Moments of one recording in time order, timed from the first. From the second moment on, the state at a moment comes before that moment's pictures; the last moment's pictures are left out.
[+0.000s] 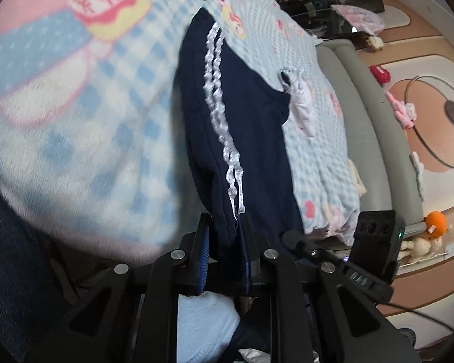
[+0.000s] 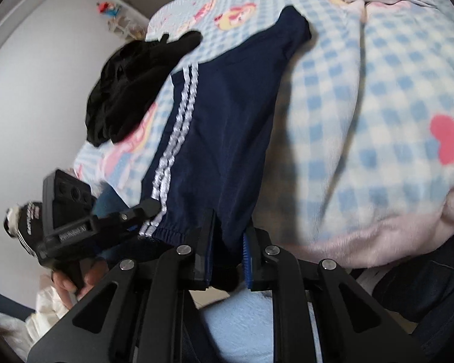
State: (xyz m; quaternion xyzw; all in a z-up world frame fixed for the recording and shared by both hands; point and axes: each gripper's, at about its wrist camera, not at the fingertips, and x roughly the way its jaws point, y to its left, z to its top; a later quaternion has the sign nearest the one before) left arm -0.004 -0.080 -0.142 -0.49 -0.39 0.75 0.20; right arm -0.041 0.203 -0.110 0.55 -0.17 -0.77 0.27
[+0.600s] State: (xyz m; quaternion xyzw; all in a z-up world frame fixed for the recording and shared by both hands) left arm -0.135 -0.106 -0.095 -0.39 -0.34 0.84 0.16; right arm -0.163 0.188 -0.057 0.47 -0.19 -0.83 0.22
